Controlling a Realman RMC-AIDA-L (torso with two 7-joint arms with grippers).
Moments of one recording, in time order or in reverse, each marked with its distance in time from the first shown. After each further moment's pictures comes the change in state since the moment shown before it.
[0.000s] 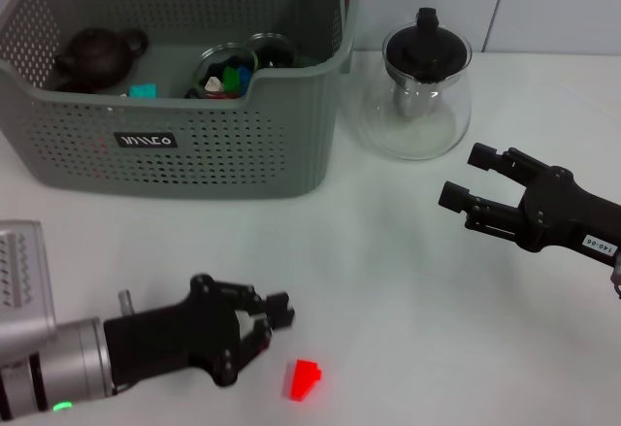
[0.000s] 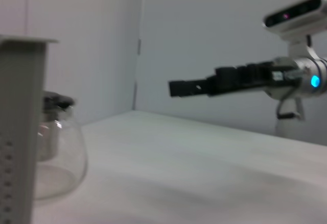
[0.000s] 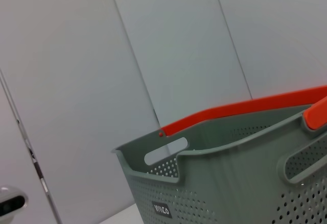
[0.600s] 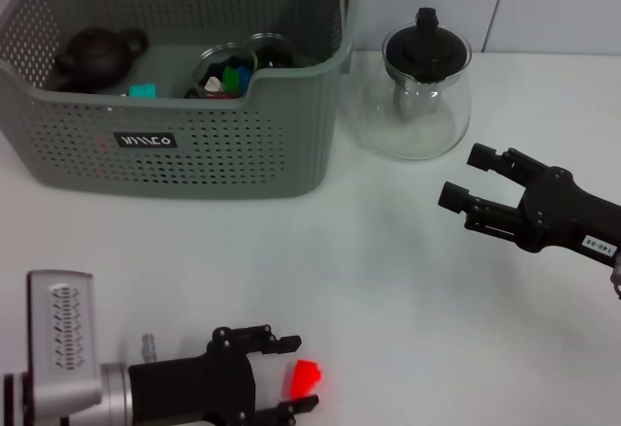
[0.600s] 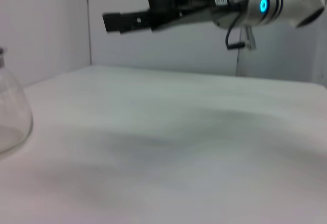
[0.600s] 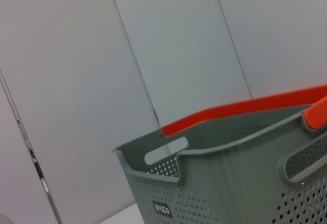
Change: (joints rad) left arm 0.006 -0.009 0.054 -0.057 0.099 -0.096 0.144; right arm 0.000 0.000 -0.001 0.000 0.000 0.000 0.002
